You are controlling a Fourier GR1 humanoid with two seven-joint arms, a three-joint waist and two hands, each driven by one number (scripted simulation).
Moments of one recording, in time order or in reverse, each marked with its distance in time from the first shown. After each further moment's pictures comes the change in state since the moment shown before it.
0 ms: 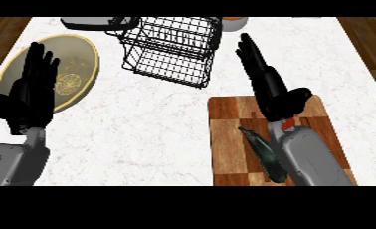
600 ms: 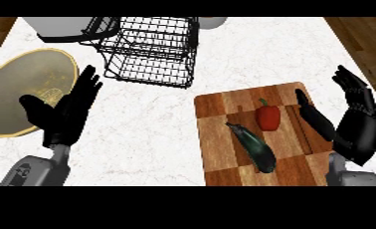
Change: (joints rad) left arm 0.063 -0.022 -0.168 0.013 0.008 -0.163 0.090; right arm 0.355 -0.060 -0.303 -0.121 0.159 -0.405 -0.322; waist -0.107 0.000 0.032
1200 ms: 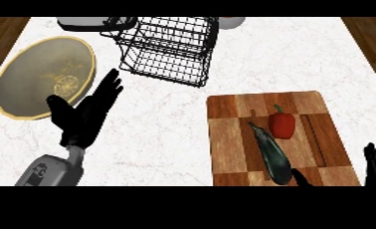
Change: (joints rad) left arm -0.021 -0.032 -0.080 -0.019 -0.021 -0.067 0.044; right arm 0.531 0.013 0.157 -0.211 0.437 -0.248 0.060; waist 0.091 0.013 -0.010
